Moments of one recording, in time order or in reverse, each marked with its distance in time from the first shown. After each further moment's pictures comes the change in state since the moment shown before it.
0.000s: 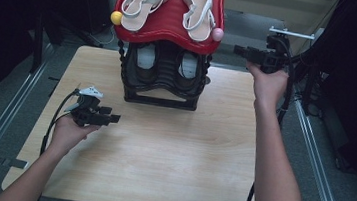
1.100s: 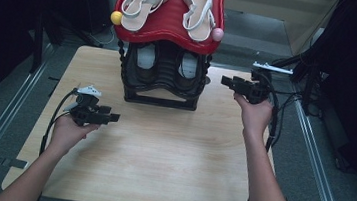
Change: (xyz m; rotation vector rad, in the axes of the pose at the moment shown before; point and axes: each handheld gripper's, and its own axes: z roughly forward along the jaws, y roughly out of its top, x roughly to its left) left arm 0.003 0.001 -0.002 -0.005 -0.010 -0.021; right arm -0.007 -0.085 0.016 0.076 0.061 0.023
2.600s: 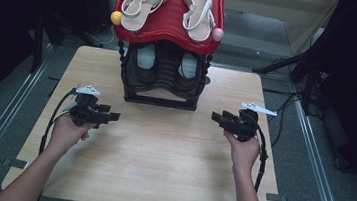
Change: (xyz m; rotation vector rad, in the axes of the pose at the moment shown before) left arm 0.002 -0.001 0.000 -0.031 0.001 -0.011; right arm -0.006 -0.111 0.006 0.029 0.038 0.024
